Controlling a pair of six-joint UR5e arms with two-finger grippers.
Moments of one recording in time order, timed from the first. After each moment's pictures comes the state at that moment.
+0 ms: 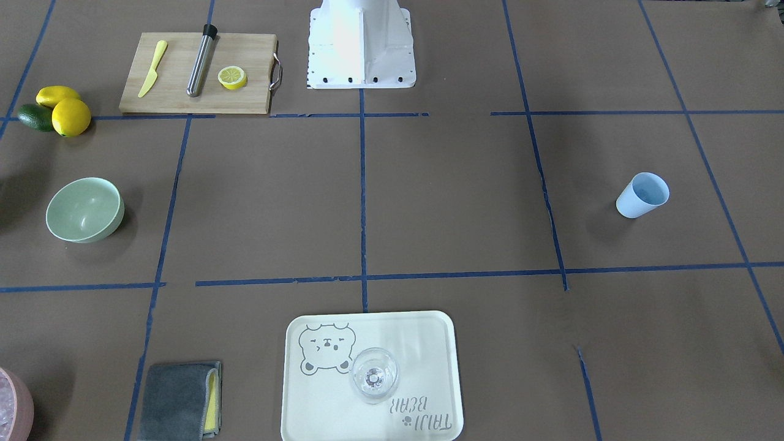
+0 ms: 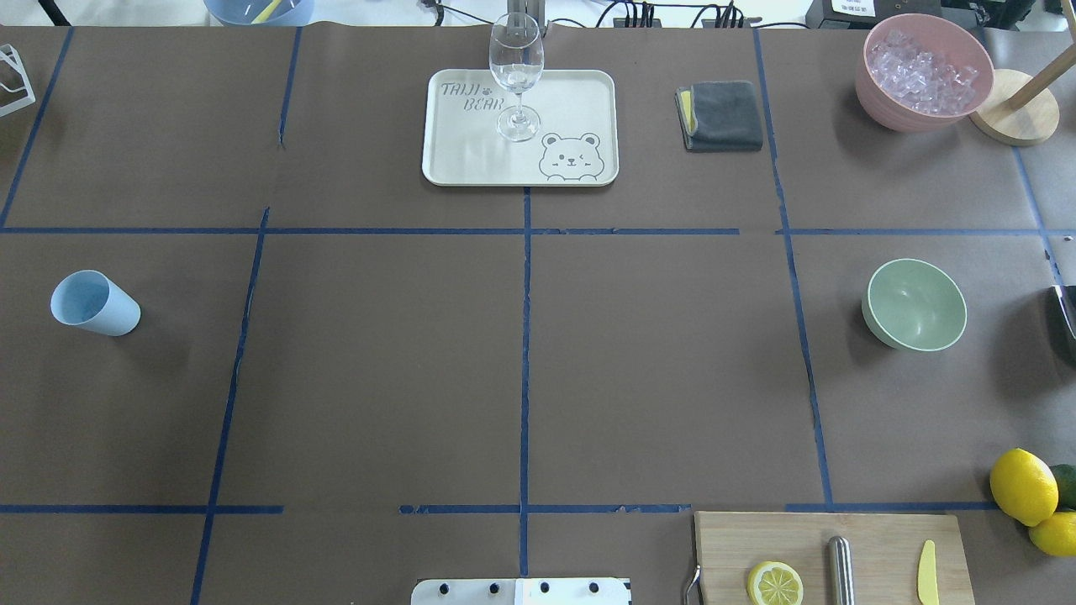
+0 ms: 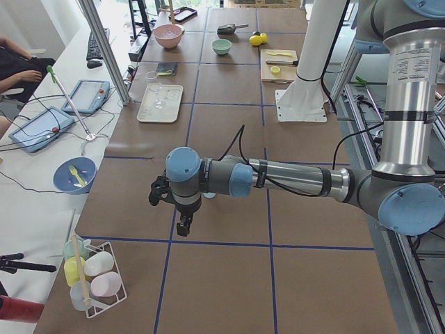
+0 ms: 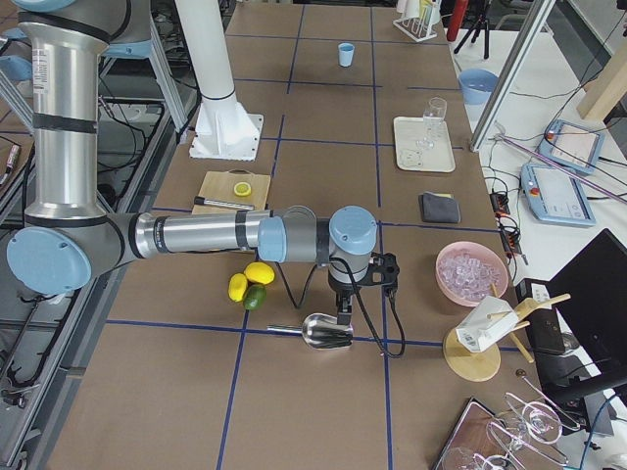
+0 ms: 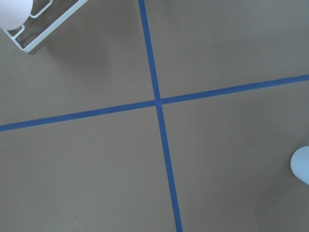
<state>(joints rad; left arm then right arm) -1.57 -1.55 -1.72 -1.56 -2.37 0.11 1.56 -1.64 1.76 -1.65 2.38 0.03</state>
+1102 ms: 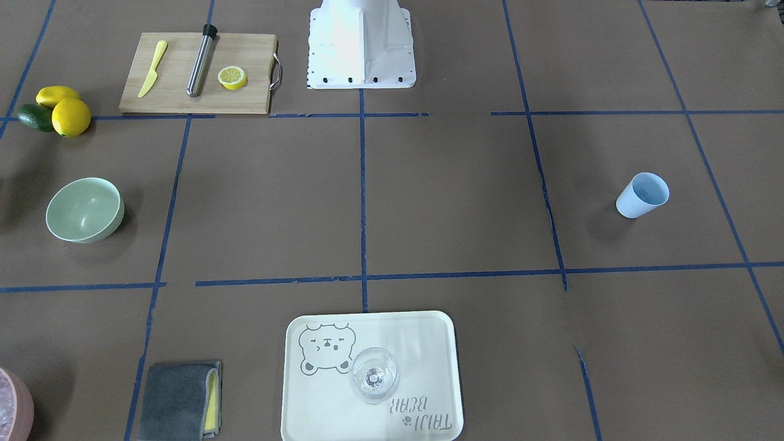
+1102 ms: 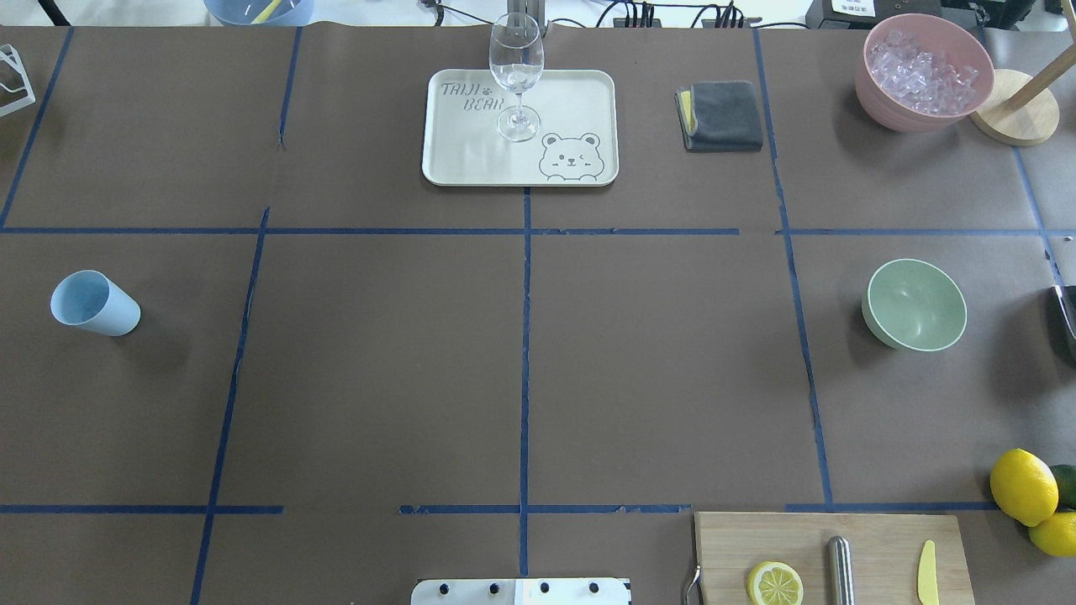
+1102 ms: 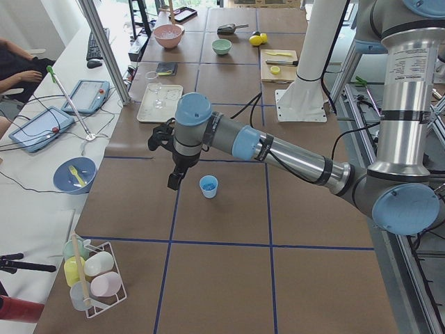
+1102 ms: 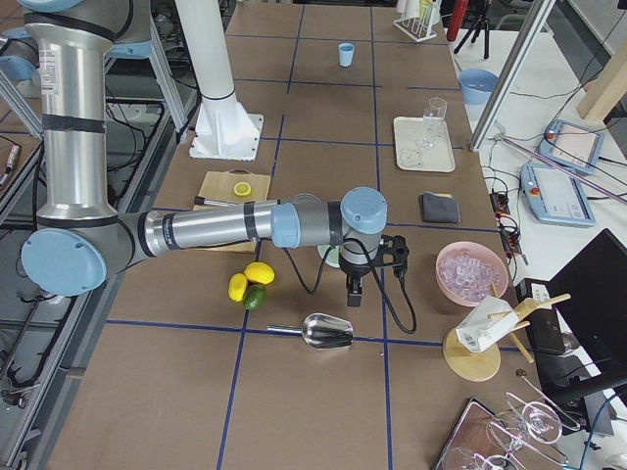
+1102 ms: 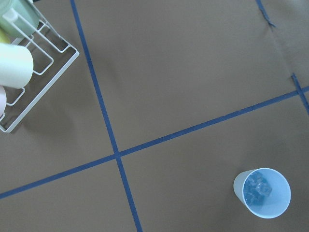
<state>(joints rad) -1.53 -1.60 -1.95 -1.59 -2.37 0.00 1.51 -1.61 1.80 -1.65 2.39 0.13</state>
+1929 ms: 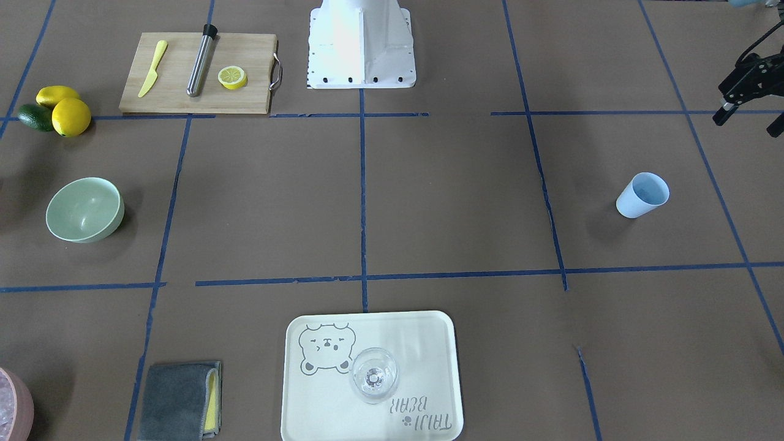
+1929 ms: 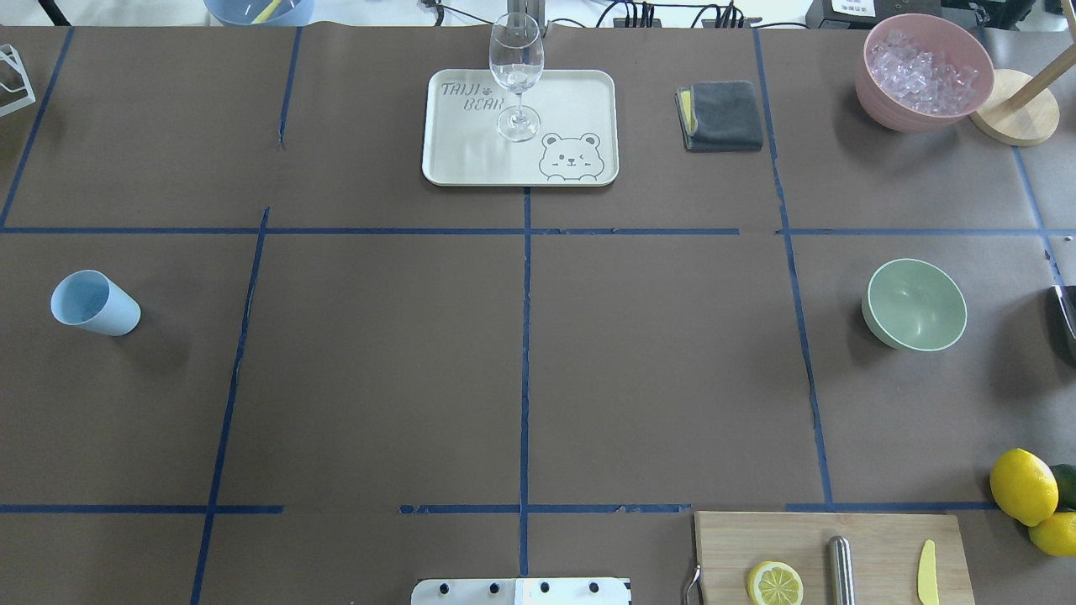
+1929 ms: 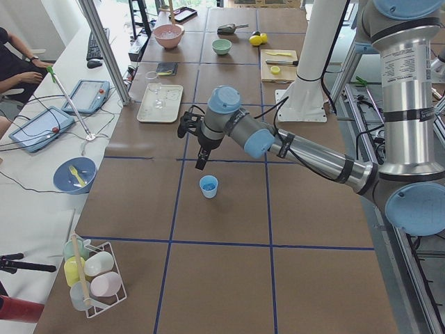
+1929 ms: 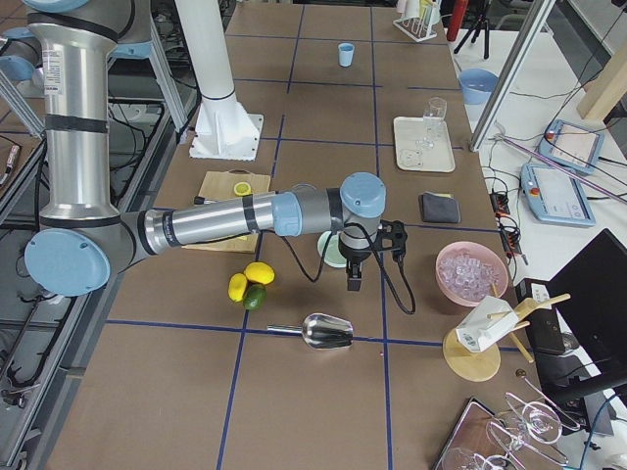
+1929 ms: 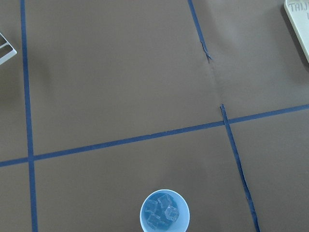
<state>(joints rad) -1.27 -1.36 -2.08 -2.03 -2.26 -0.57 1.48 -1.61 1.84 -1.65 2.42 0.19</state>
